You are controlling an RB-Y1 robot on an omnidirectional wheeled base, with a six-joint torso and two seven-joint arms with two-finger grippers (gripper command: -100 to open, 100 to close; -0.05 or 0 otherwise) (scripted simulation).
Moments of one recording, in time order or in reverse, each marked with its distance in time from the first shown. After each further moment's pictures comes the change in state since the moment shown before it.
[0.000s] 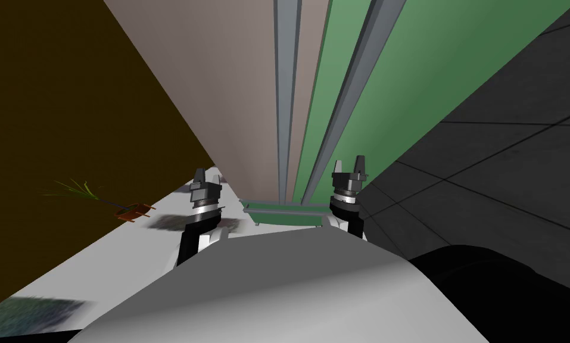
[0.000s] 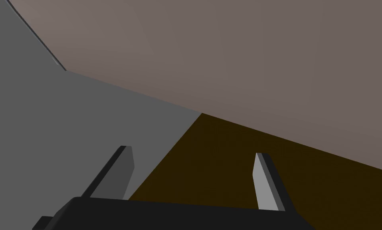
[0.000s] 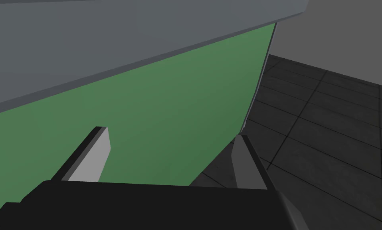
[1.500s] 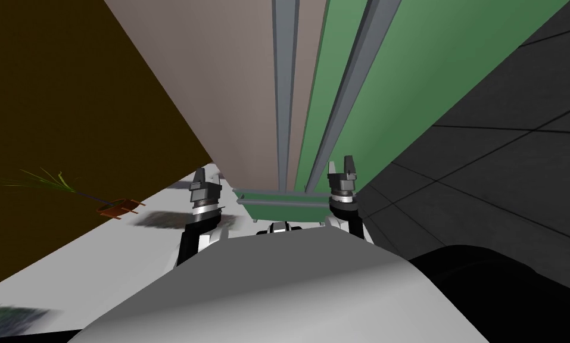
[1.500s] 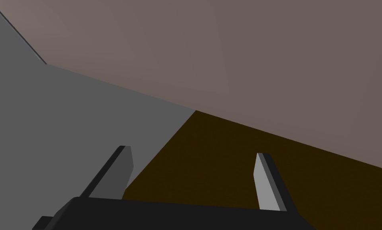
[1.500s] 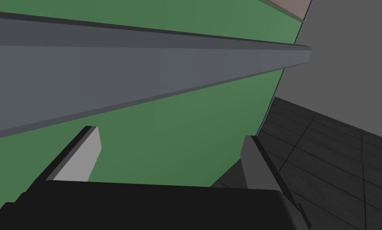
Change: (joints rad) left arm 0.000 0.000 0.000 0.000 0.000 0.000 0.000; right arm -0.004 -0.125 0.005 0.010 0.063 0.028 0.047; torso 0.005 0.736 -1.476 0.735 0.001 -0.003
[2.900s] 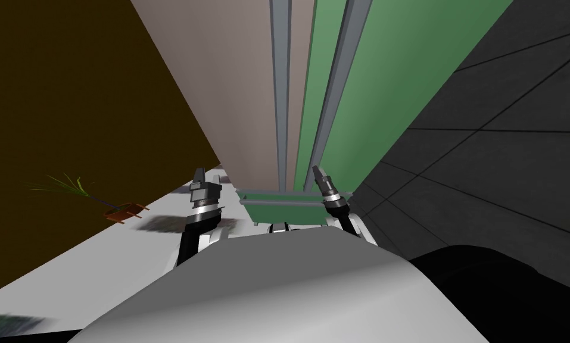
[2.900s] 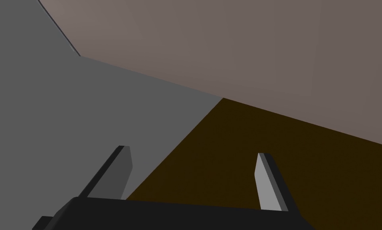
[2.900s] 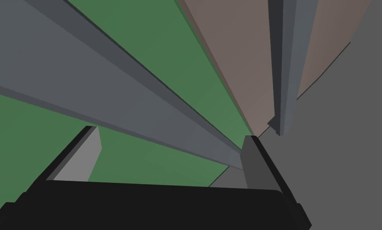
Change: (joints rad) left arm 0.000 0.000 0.000 0.000 0.000 0.000 0.000; right arm -0.022 -0.135 0.013 0.065 0.340 0.172 0.256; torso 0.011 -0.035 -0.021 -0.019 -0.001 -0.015
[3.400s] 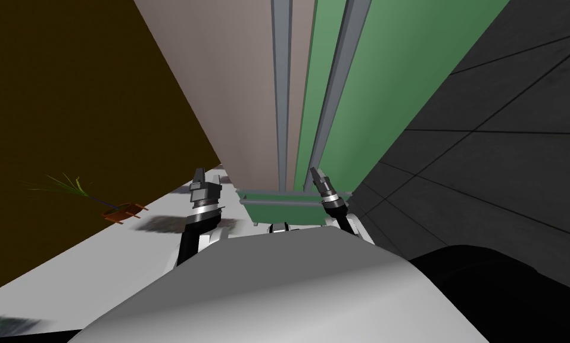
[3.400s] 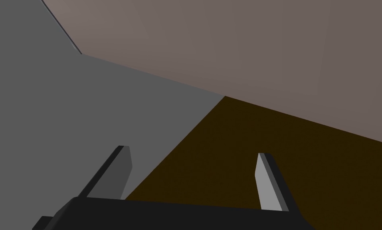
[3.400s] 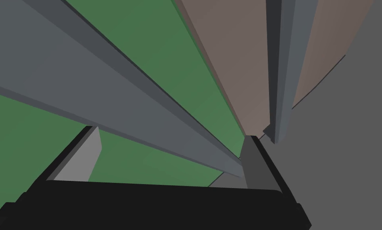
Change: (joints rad) left arm 0.000 0.000 0.000 0.000 0.000 0.000 0.000; right arm -0.001 0.007 0.010 0.023 0.028 -0.003 0.026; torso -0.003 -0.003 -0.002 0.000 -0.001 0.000
